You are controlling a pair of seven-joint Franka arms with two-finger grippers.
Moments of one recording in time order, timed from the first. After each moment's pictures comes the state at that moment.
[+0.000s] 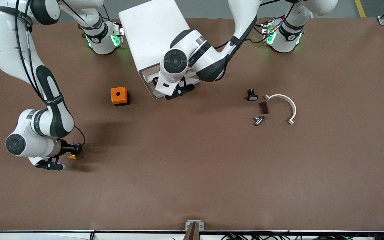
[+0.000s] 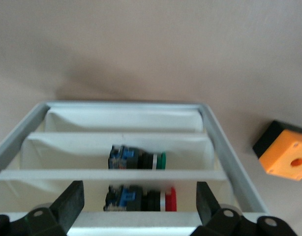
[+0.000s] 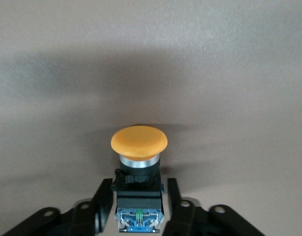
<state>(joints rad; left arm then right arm) -0.99 0.69 0.08 -1.26 -0.52 1.81 -1.19 -0.07 0.71 -0.03 -1.65 0.01 2.20 0.03</state>
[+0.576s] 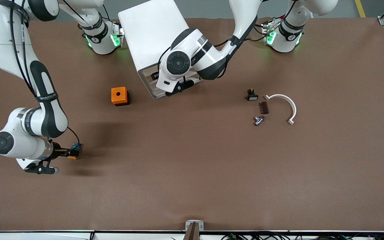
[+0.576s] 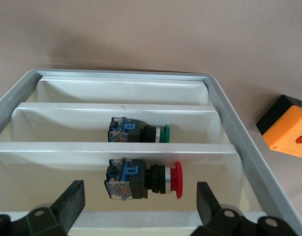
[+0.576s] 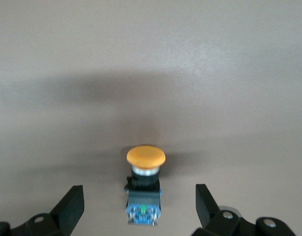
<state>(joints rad) -0.99 0.67 0.07 -1.31 -0.60 1.82 -1.18 -0.07 0.64 -0.03 -1.60 0.01 2.16 -0.01</state>
